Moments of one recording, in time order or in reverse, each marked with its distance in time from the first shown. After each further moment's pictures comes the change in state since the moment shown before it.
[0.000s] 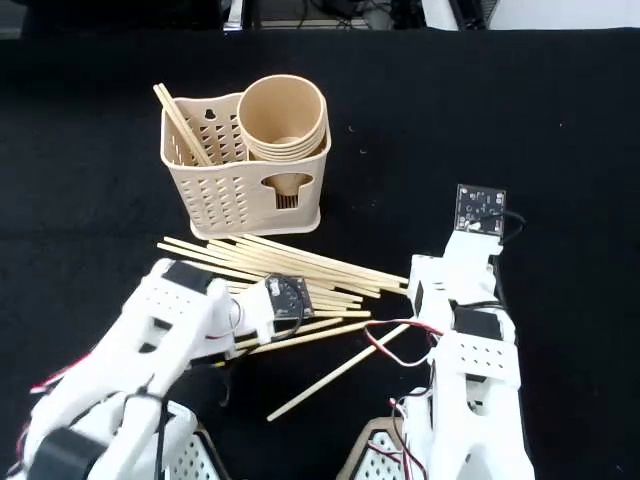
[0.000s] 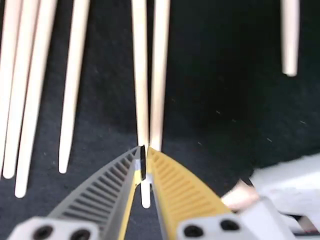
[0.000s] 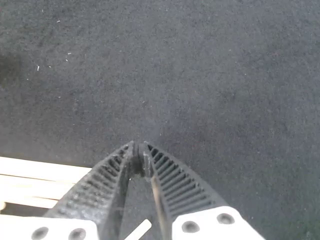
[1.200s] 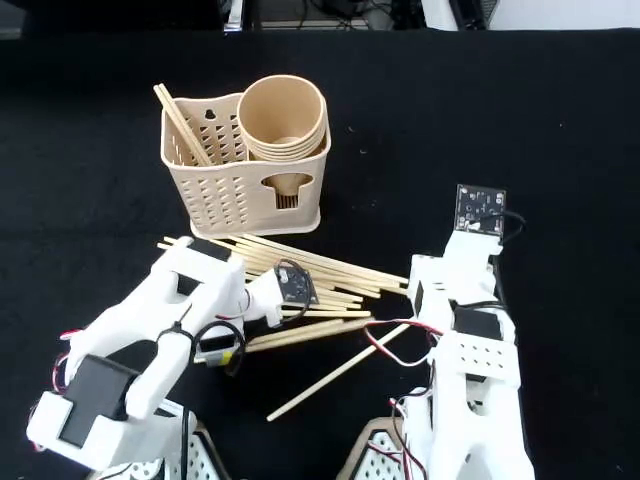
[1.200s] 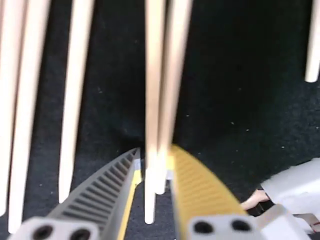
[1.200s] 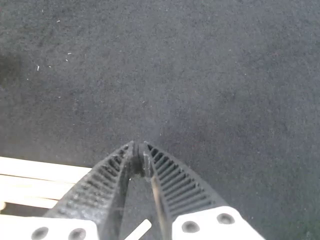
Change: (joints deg) left arm -0.3 26.8 -9.1 -5.8 -0.7; right arm 0.0 0.0 0.0 0.0 0.0
